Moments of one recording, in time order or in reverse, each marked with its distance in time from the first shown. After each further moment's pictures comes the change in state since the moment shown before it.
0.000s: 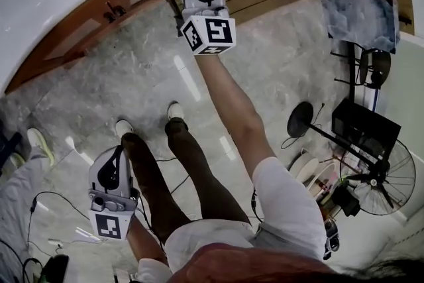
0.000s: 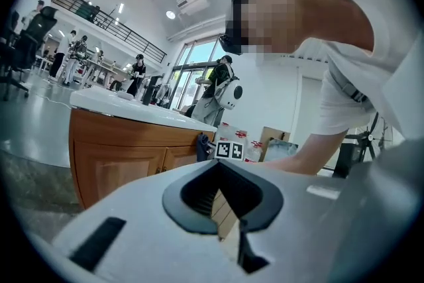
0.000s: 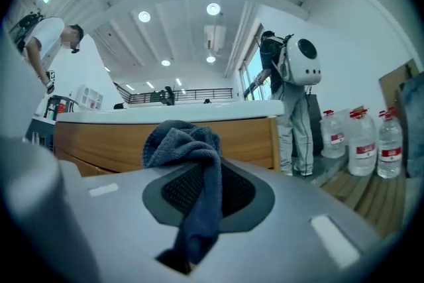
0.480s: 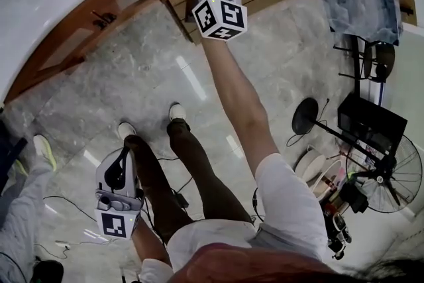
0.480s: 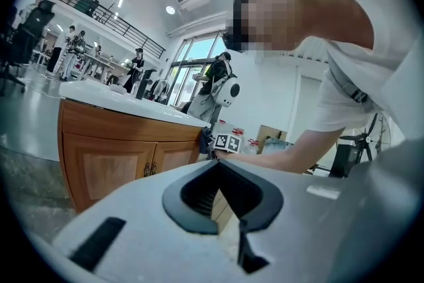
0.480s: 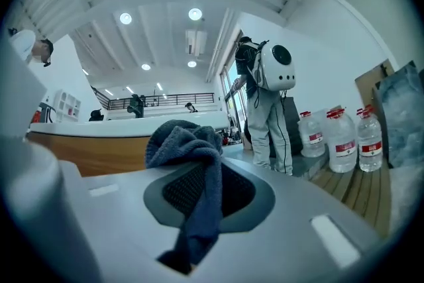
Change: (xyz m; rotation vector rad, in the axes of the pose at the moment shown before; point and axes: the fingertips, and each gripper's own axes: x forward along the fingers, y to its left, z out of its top) left arm 0.022 -0.034 -0.005 -0.016 0.022 -0.024; right arm -0.002 -0.096 0.023 0.081 -0.047 -0.168
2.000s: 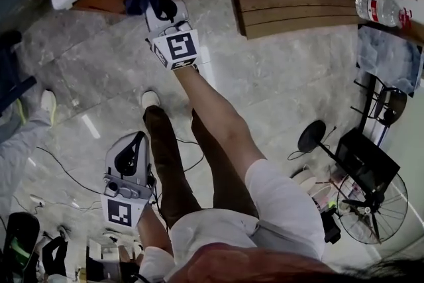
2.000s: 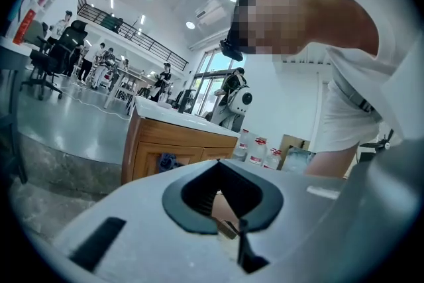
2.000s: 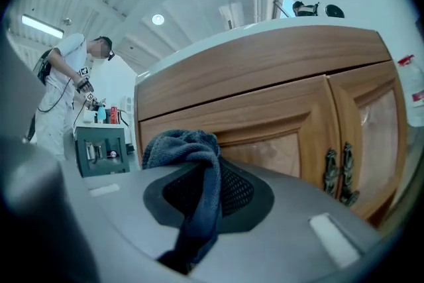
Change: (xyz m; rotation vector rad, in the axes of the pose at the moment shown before) left arm -0.140 0.092 0.001 -0.055 -0.095 0.199; right arm -0.085 0.414 -0.174 0.027 0.212 0.534
